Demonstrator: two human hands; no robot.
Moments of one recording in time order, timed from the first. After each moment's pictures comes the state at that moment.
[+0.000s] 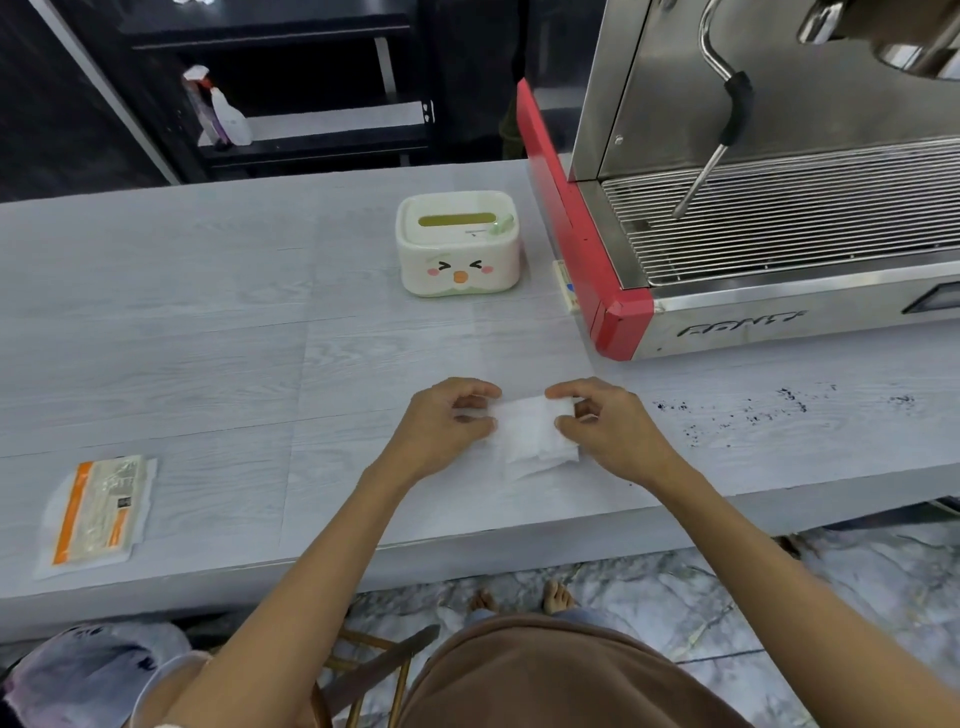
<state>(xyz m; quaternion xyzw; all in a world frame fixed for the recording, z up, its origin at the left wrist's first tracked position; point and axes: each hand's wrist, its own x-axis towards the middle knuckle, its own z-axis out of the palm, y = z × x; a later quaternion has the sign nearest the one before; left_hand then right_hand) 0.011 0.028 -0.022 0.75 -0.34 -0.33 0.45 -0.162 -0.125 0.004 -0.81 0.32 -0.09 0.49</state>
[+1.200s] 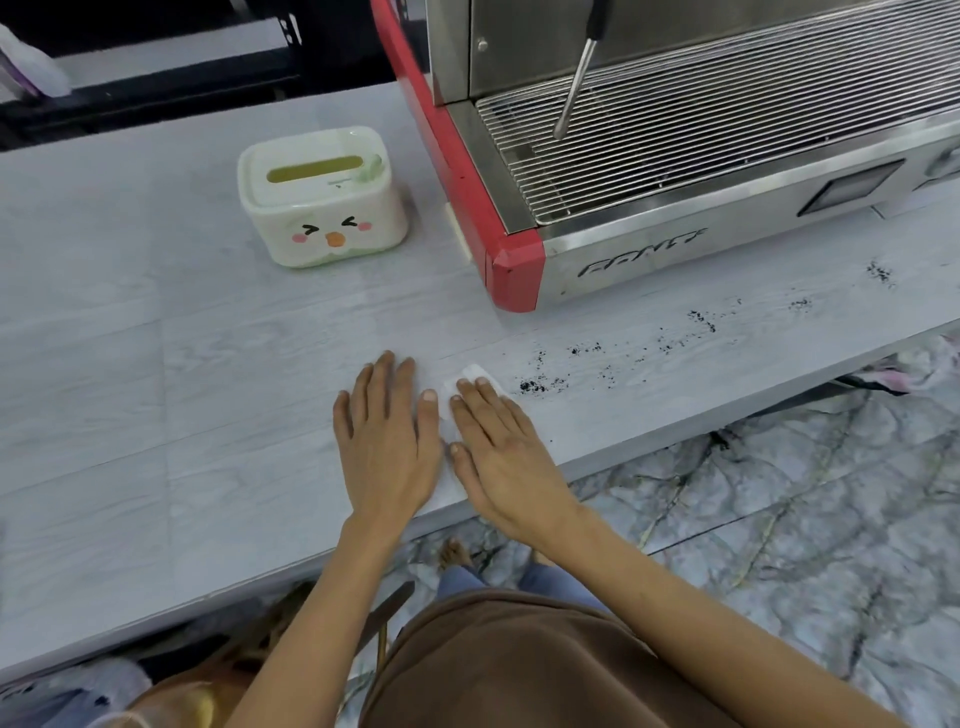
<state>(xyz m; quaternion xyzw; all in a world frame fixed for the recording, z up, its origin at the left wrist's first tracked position) -0.061 0.009 -0.057 0.90 -0.38 -0.07 0.20 -0.188 -0.065 -0.048 -0.95 0.25 -0.07 0.18</state>
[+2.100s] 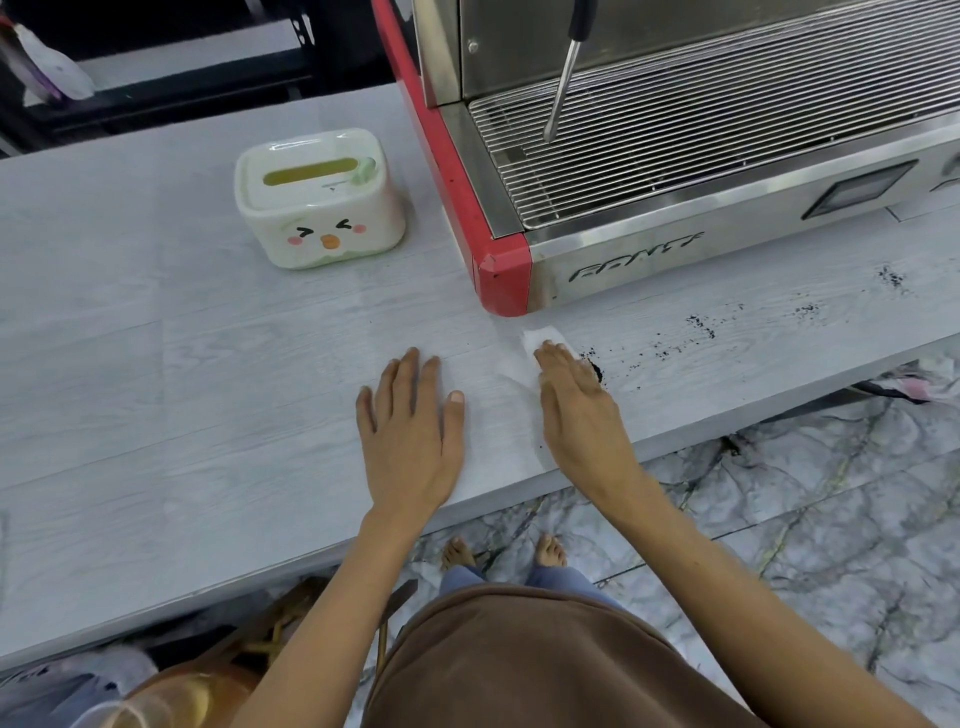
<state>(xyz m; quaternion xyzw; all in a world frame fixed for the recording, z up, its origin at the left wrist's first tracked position) -0.084 -0.014 -0.055 0.89 -0.41 -0.08 0.17 -0.221 -0.136 -0.038 -0.87 0.38 -0.17 0.27</state>
